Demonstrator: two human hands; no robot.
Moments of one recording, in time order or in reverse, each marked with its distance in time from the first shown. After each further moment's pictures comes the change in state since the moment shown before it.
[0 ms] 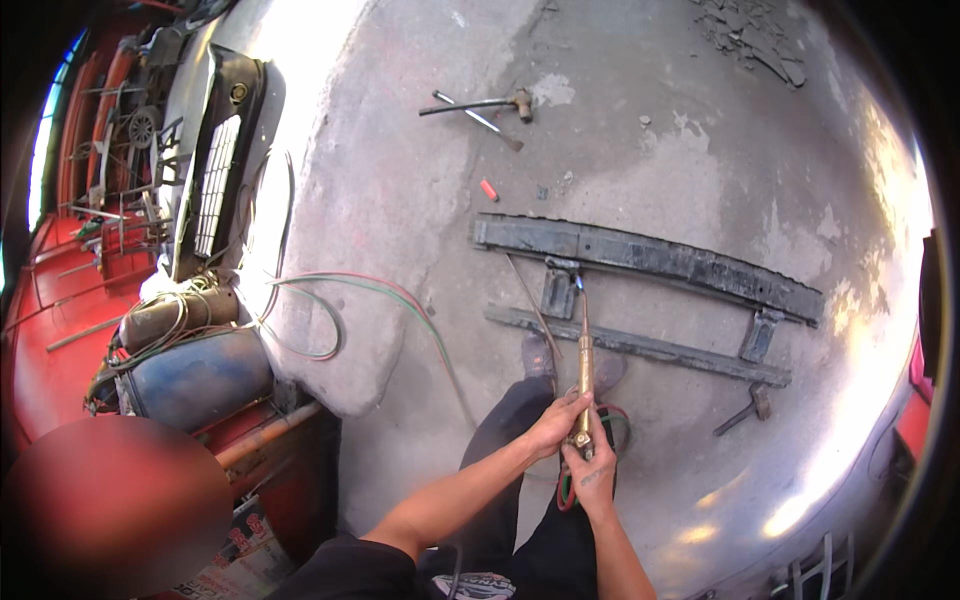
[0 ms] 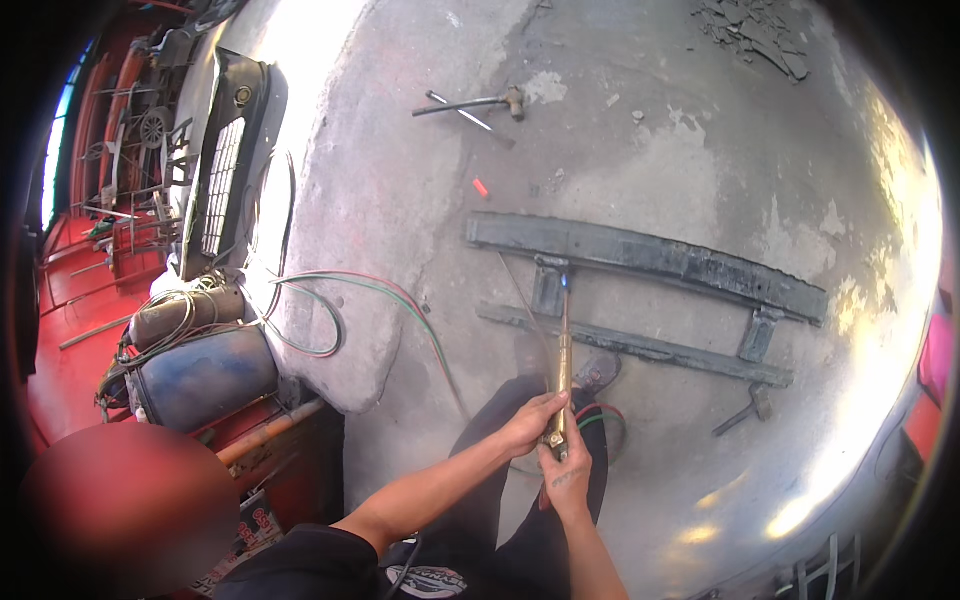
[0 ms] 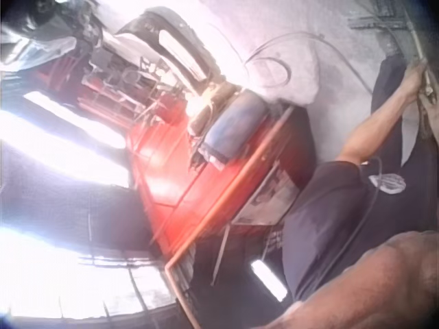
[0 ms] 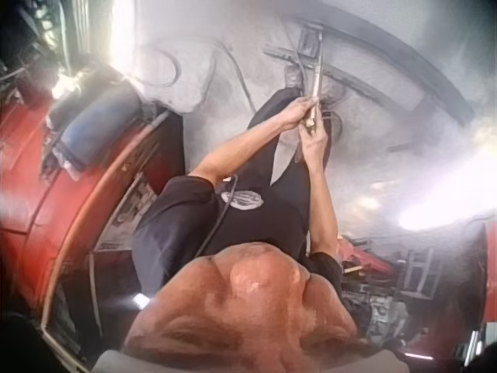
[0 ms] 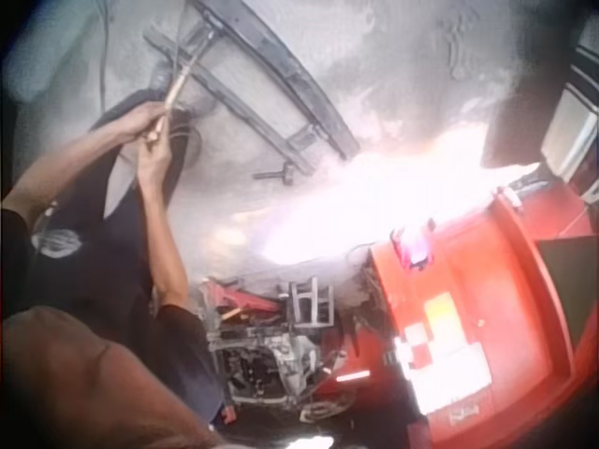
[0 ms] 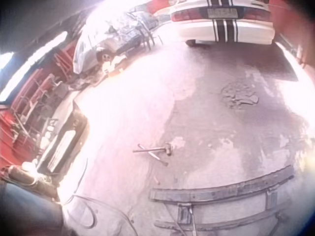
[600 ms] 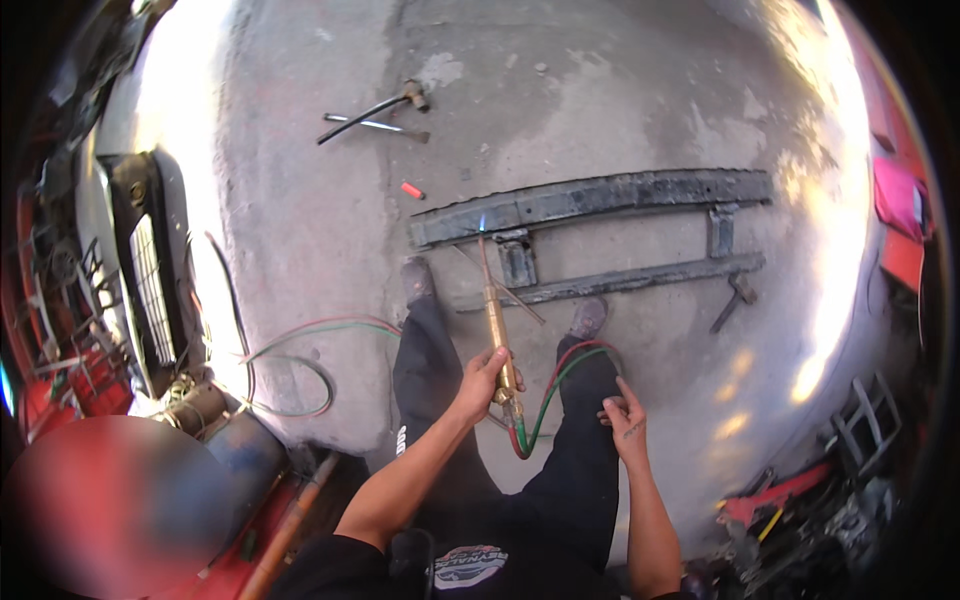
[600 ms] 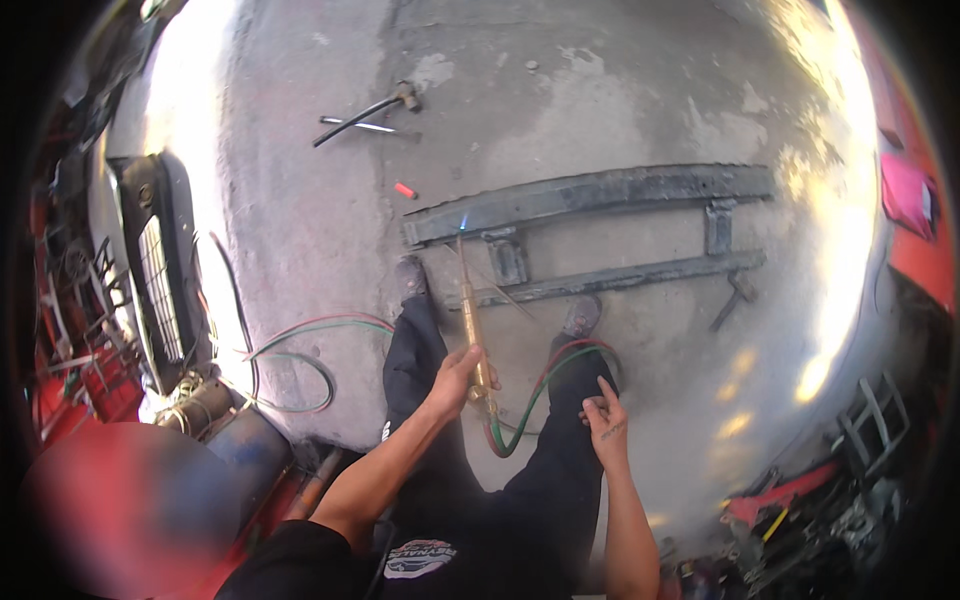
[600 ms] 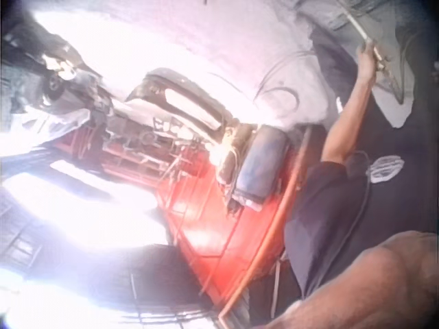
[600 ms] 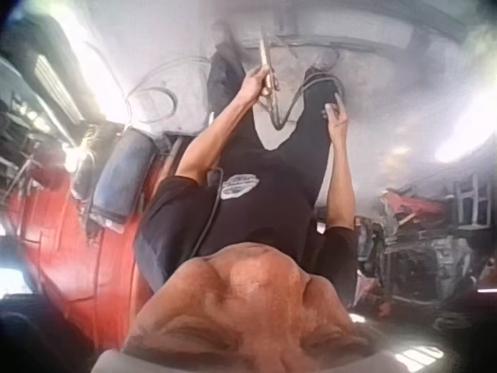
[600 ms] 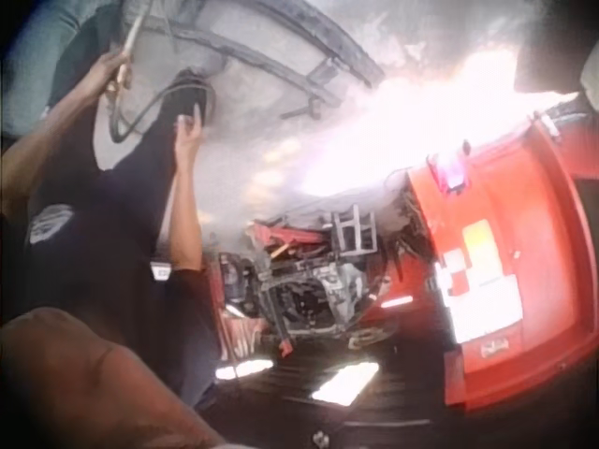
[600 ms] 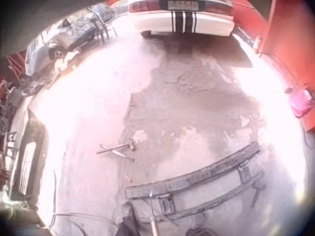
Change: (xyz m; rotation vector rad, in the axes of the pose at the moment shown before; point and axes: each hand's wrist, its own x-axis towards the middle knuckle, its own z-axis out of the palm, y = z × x) left_hand -0.053 0.125 -0.104 0.281 0.039 0.038; right_hand -0.008 0.052 0.016 0.236 0.343 0.077
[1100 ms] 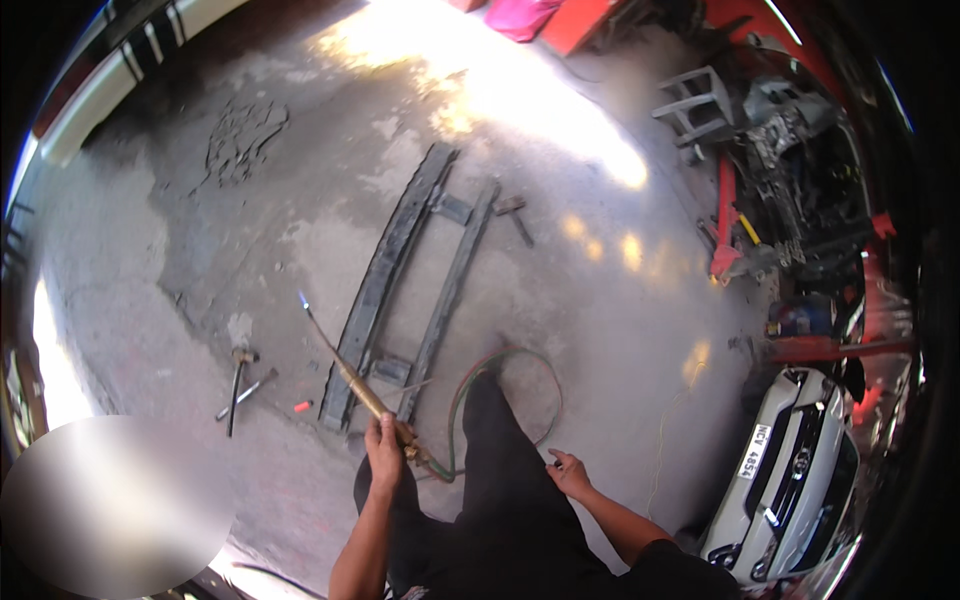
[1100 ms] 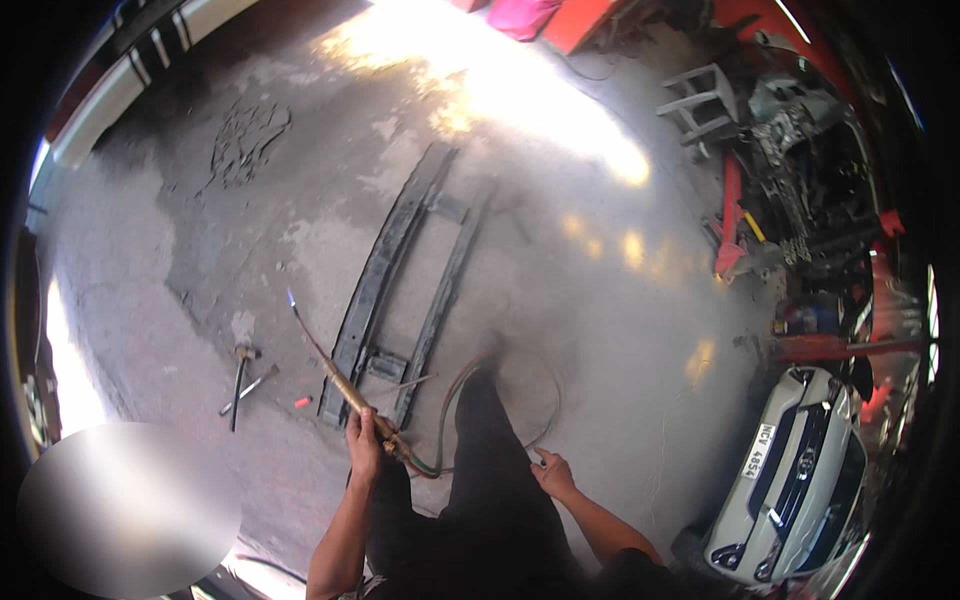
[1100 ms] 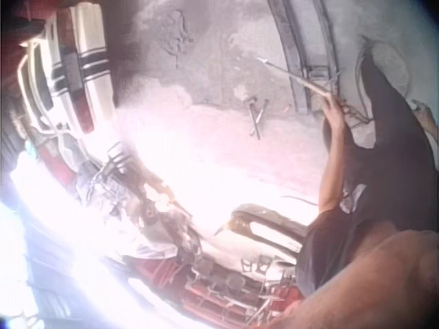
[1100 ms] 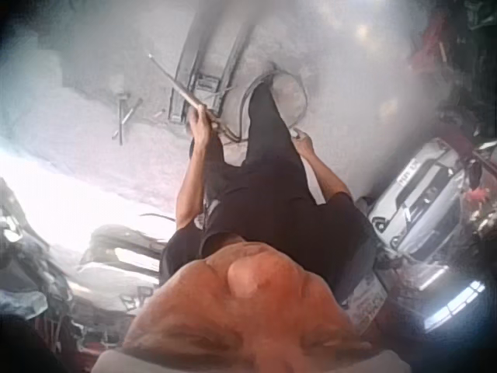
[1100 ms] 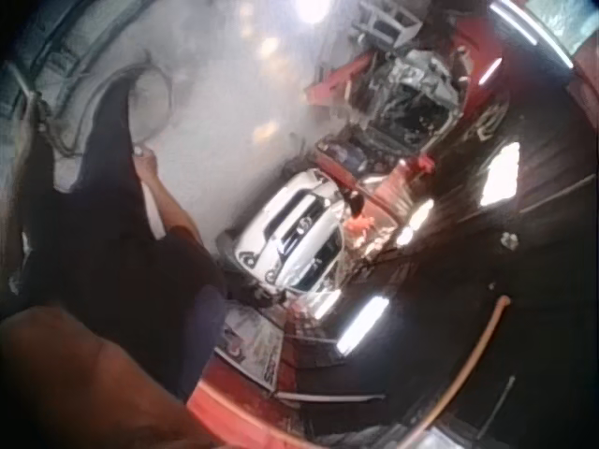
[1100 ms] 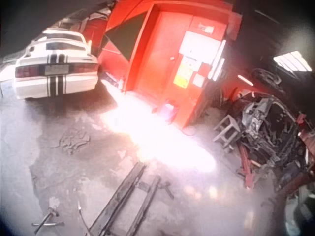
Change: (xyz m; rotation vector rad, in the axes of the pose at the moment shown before) left_hand -0.106 0.109 0.006 0.674 -0.417 0.331; right_hand -0.279 0.143 0.187 -0.184 0.691 0.193
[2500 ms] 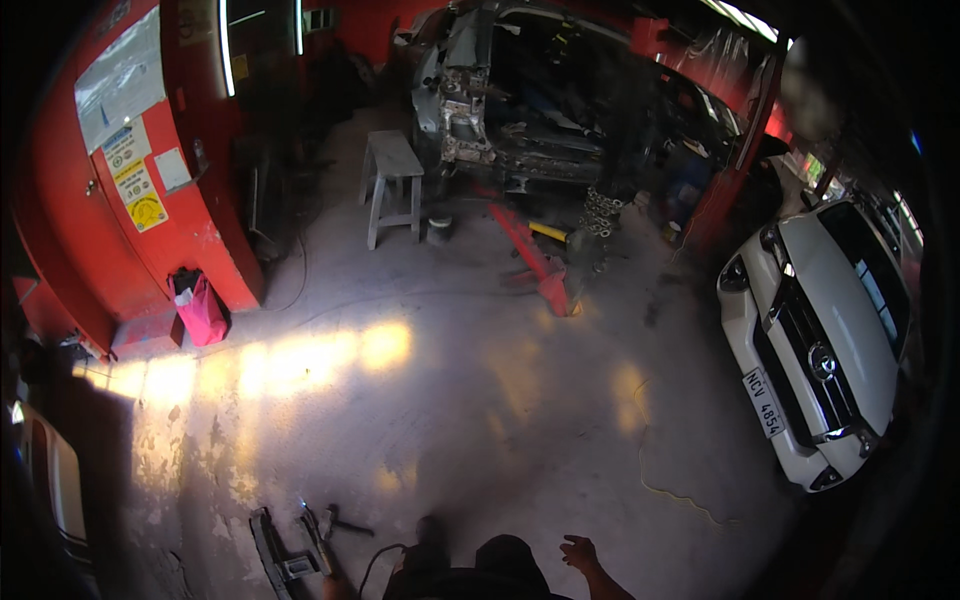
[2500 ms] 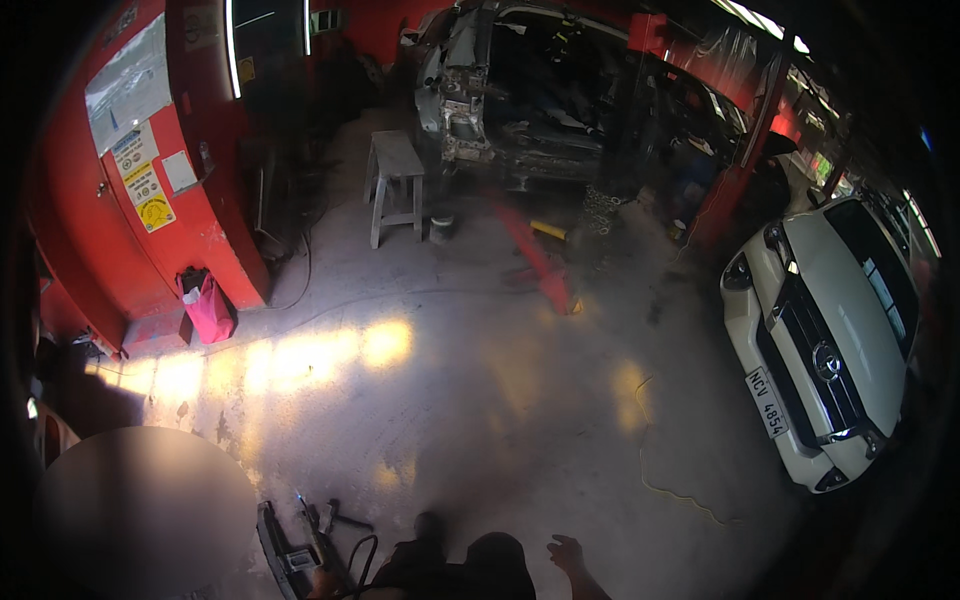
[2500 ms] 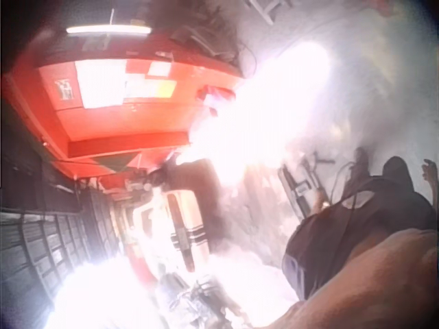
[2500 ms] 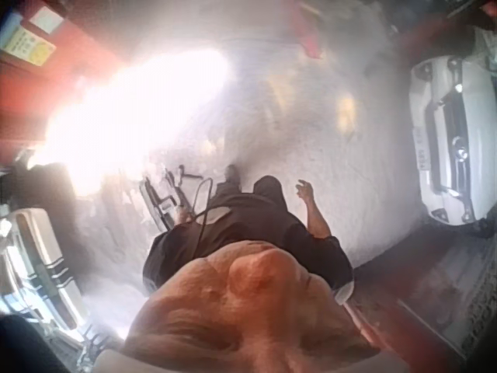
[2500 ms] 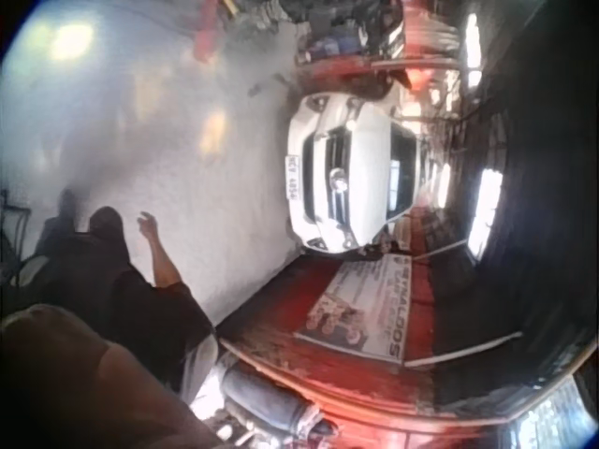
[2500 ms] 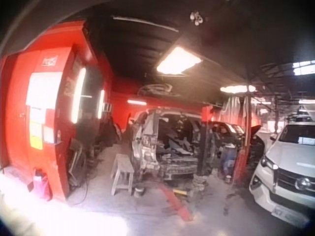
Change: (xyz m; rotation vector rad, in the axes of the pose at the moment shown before) left_hand 0.318 -0.019 0.738 1.541 -0.201 0.043; right_hand 0.276 0.512 -0.407 1.174 0.335 0.741
